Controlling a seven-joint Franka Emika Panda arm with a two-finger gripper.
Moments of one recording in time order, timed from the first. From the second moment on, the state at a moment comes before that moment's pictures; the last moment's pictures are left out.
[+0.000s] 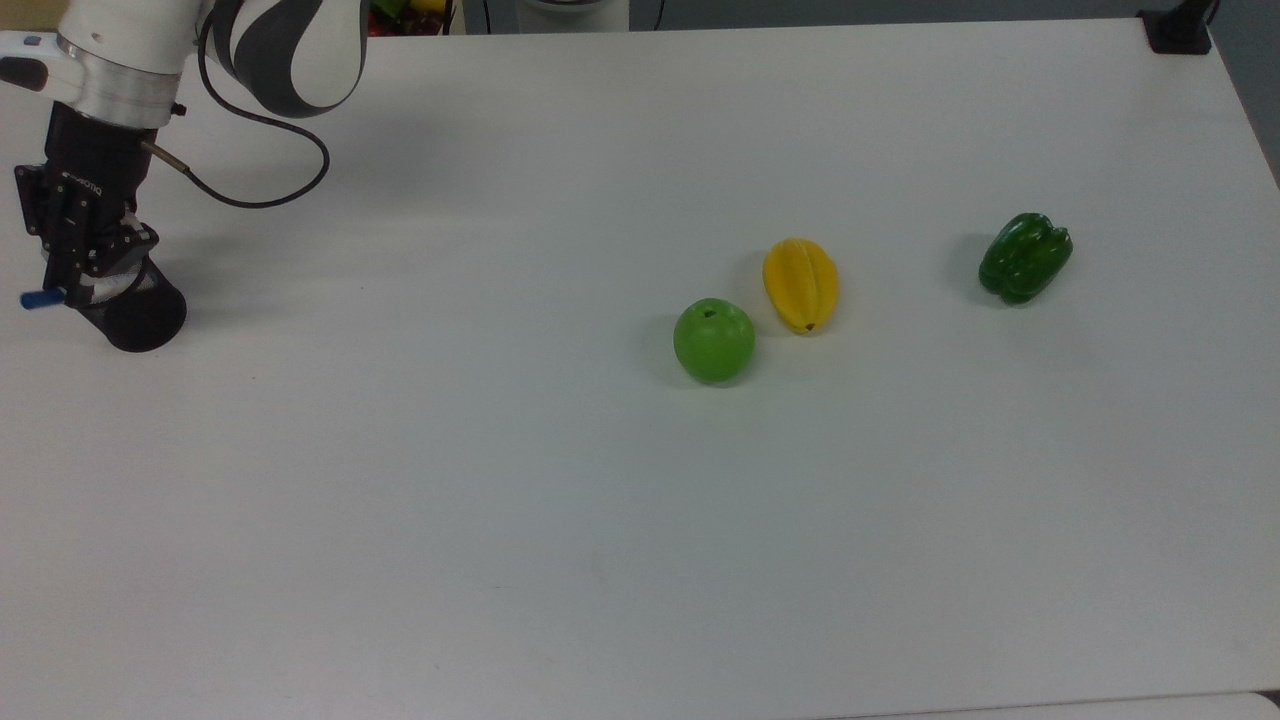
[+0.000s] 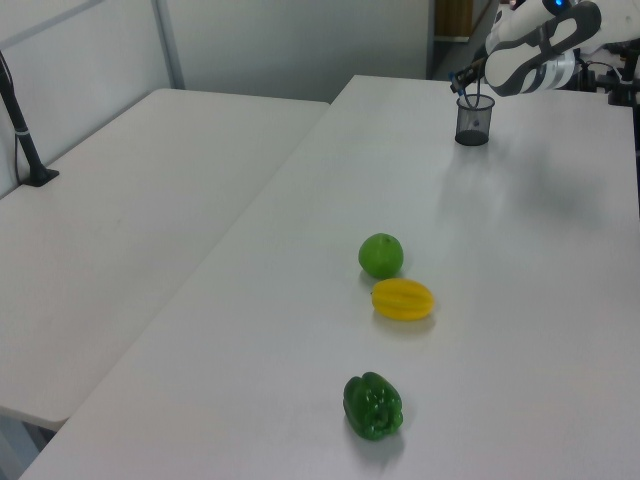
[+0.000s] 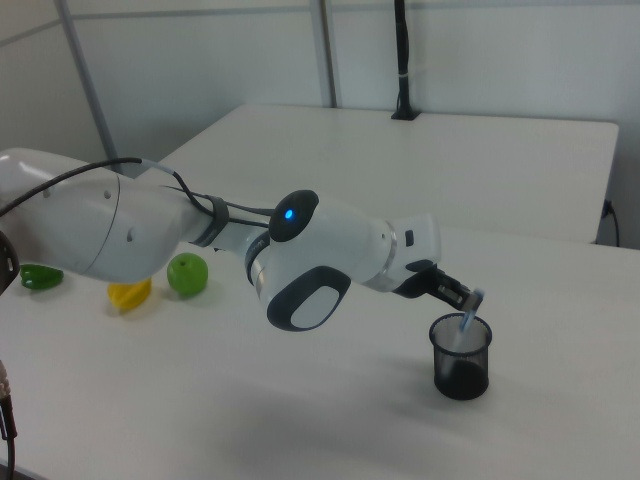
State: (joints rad) arm -0.05 0.46 -0.39 -1.87 0.38 3.11 -0.26
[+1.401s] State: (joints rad) arm -0.05 0.05 -0.40 -1.59 0.38 1.82 -0.18
